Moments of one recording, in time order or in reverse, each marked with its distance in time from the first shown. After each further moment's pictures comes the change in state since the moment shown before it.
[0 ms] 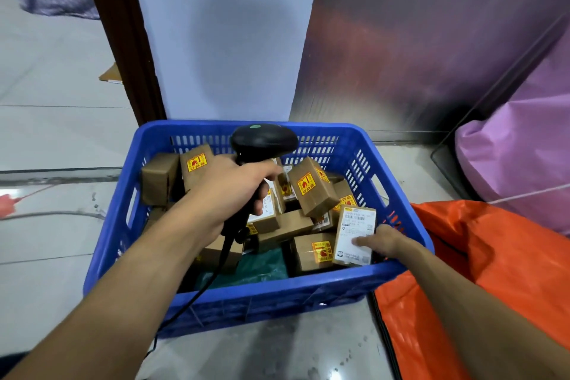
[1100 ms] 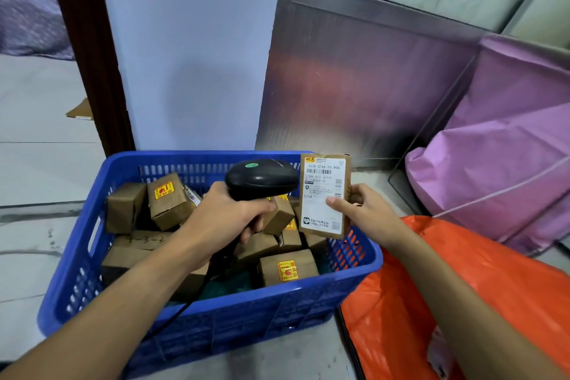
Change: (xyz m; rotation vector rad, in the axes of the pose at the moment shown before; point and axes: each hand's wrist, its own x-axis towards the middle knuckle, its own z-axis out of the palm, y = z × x) left_hand -0.031 -0.007 0.034 0.153 -0.186 0.227; right_hand -0.139 -0.037 -0.065 0.377 0.379 -0.536
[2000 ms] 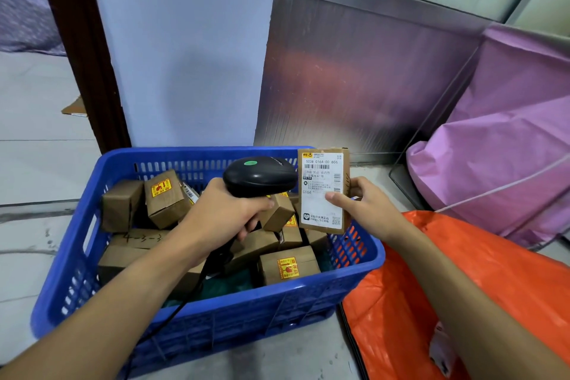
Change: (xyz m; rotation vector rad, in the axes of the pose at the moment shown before) left_hand 0.012 -0.008 0.000 0.063 0.012 -0.005; right_hand 0.002 -0.003 0.002 -0.044 0.001 -0.017
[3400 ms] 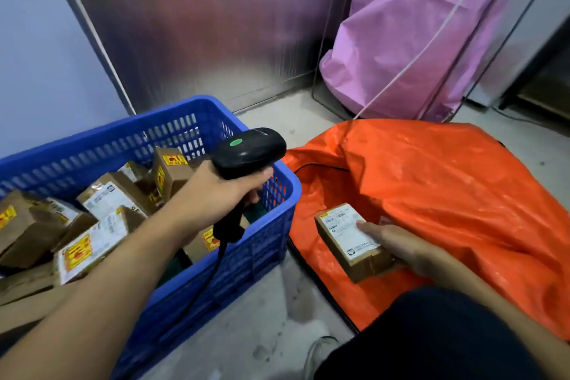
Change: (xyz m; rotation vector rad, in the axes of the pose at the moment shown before) left_hand 0.066 -0.010 0.169 0.106 -0.358 -0.001; right_hand -0.127 0.264 -0.049 0.416 -0.001 0.846
